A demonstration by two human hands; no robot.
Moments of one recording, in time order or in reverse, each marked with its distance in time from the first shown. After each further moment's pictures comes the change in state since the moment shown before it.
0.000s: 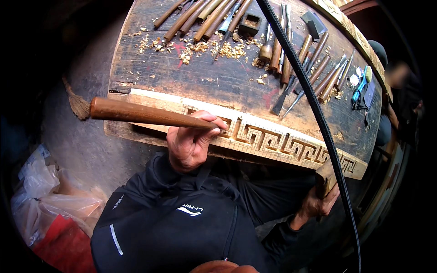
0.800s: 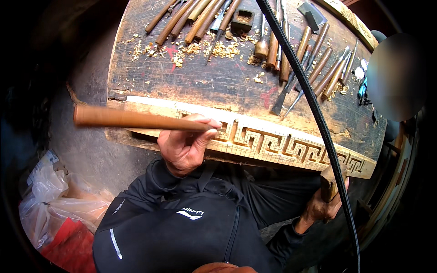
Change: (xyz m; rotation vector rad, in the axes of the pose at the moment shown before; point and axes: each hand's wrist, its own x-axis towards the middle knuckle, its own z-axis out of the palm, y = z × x) left_hand 0.004 0.001 -0.007 0.020 -0.082 -0.110; right_hand 0.004 -0.003 0.000 -0.014 0.006 0.010
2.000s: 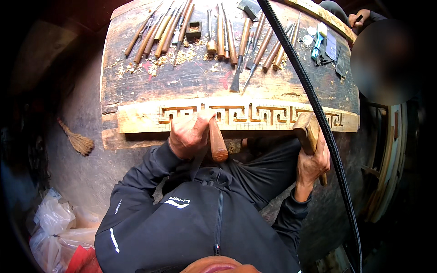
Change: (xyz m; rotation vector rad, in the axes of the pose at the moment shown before) left_hand 0.012 0.013 0.035 0.445 -0.235 0.467; right_hand 0.003 0.010 -0.017 0.150 -0.129 0.070
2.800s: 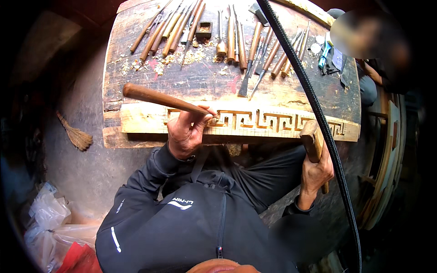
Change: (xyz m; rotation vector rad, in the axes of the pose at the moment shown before) left_hand -0.008 0.001 -0.007 -0.467 0.132 -0.450; right_hand 0.007 0.000 -0.011 0.023 -0.111 0.039
